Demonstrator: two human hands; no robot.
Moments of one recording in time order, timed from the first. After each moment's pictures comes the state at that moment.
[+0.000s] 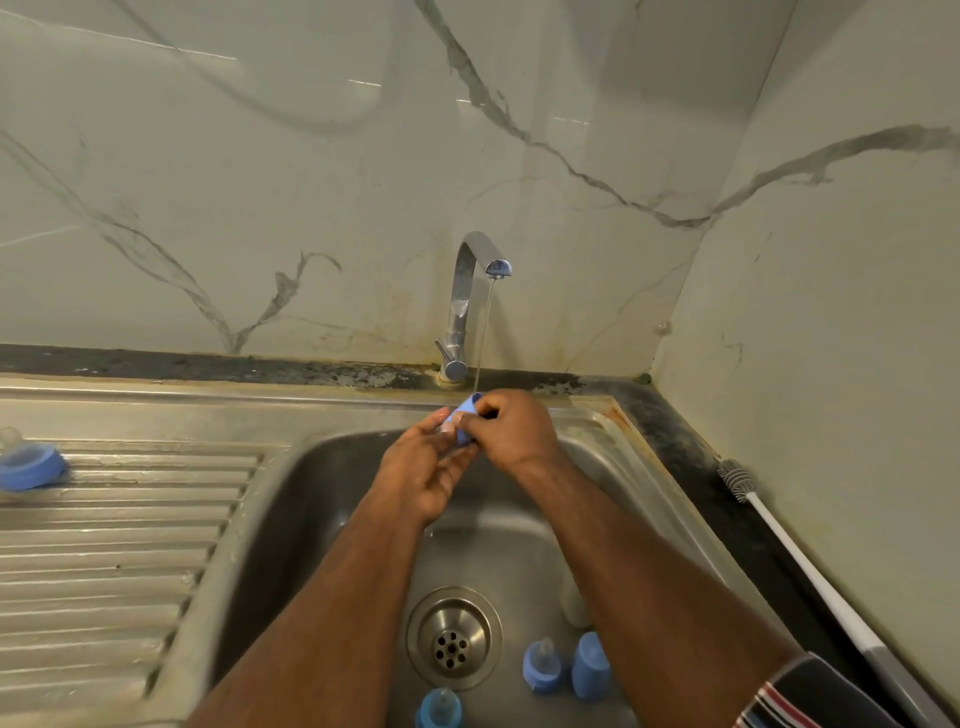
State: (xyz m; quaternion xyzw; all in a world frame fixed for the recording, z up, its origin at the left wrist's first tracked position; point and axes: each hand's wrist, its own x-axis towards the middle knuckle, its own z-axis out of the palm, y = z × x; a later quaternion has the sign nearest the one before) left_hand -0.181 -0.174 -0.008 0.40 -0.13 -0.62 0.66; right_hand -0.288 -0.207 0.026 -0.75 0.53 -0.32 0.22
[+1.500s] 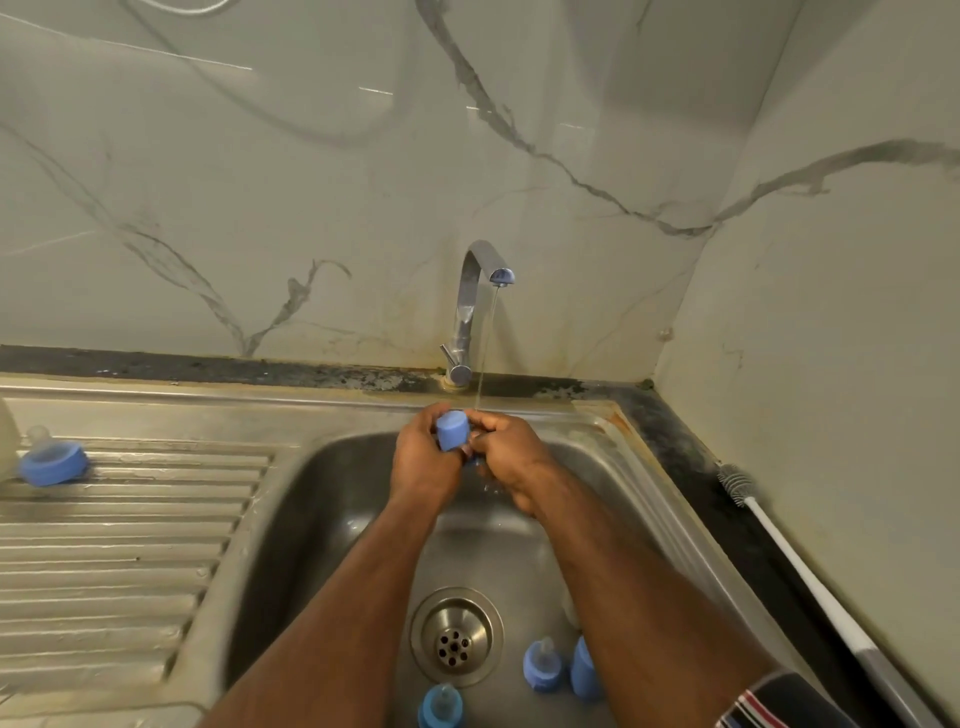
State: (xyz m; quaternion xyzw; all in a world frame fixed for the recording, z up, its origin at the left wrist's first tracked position) left_hand -0.181 -0.169 -0.017 0.61 -0.44 -0.31 0.58; right_hand -0.285 -0.207 0.008 -0.61 0.53 -0.33 0.48
